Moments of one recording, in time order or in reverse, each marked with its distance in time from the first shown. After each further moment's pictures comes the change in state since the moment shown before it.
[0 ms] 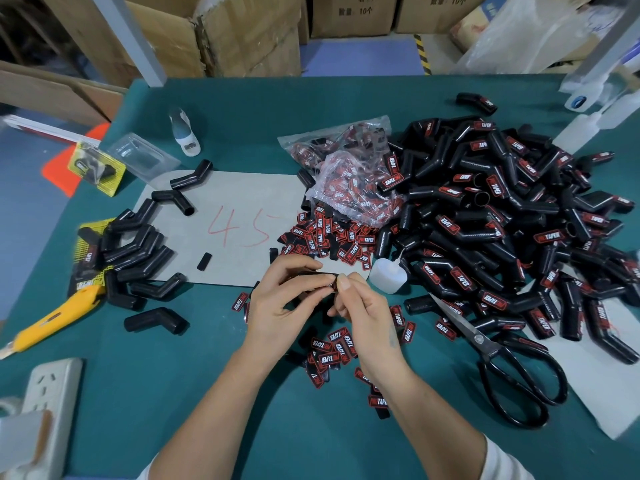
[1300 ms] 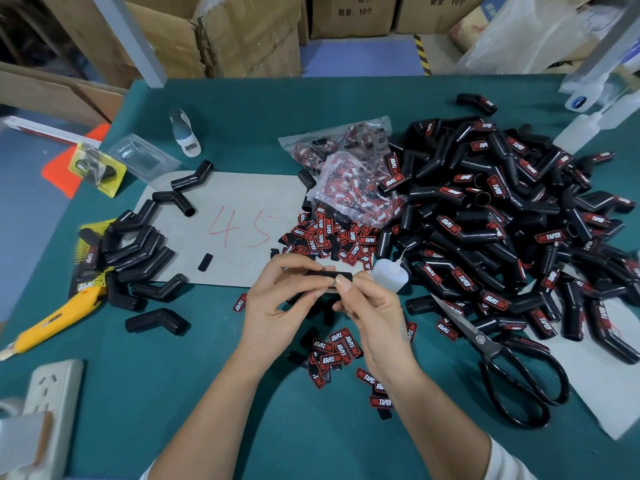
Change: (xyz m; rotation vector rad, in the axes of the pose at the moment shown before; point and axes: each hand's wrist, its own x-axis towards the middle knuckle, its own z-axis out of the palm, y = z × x) left_hand 0.004 0.010 -0.007 -0.114 -0.006 -0.024; right_hand 0.002 0.000 -0.008 0.187 -0.033 0.011
